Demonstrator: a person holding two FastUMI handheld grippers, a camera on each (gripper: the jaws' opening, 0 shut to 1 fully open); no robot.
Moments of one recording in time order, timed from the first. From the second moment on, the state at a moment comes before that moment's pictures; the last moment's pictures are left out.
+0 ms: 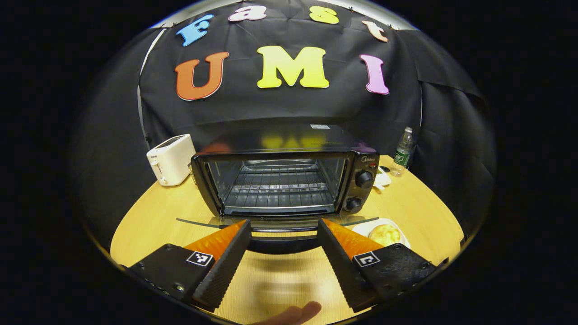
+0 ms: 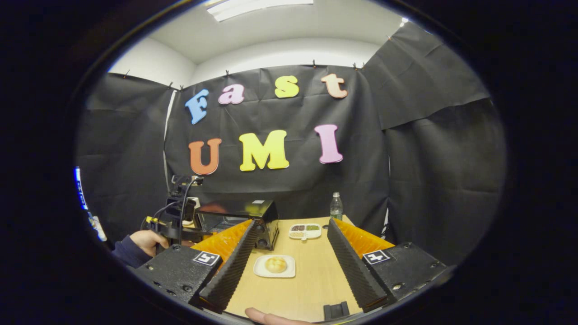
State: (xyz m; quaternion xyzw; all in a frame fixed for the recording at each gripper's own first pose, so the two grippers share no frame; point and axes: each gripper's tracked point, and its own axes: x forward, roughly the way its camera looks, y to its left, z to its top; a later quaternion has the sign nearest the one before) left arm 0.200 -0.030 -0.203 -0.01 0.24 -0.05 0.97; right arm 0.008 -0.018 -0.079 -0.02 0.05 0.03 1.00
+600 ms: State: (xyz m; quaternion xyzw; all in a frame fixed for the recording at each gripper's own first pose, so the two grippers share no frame) left arm 0.166 -0.031 -0.245 -0.02 0.21 -0.05 0.98; right arm 0.018 -0.030 -0.102 -0.01 0.07 0.02 1.00
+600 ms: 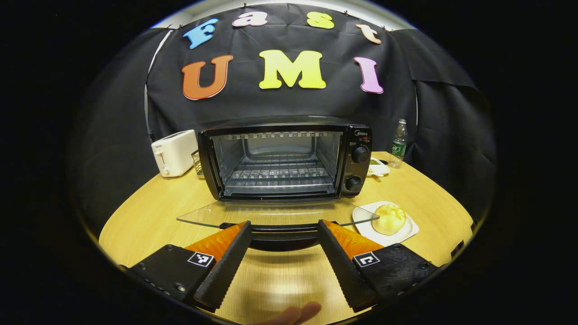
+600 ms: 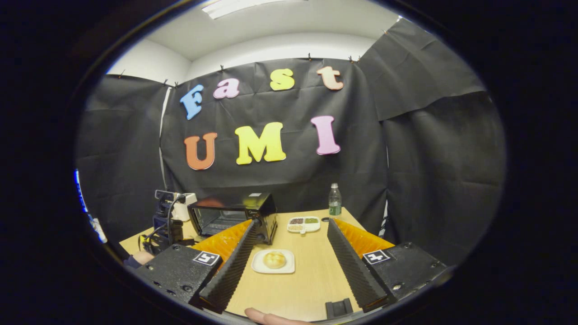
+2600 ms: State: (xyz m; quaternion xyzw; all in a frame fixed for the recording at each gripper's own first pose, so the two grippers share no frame) left arm 0.089 0.019 0.009 -0.06 -0.02 -0.02 1.00; right arm 0.181 0.016 -0.303 -0.03 0.25 0.06 0.97
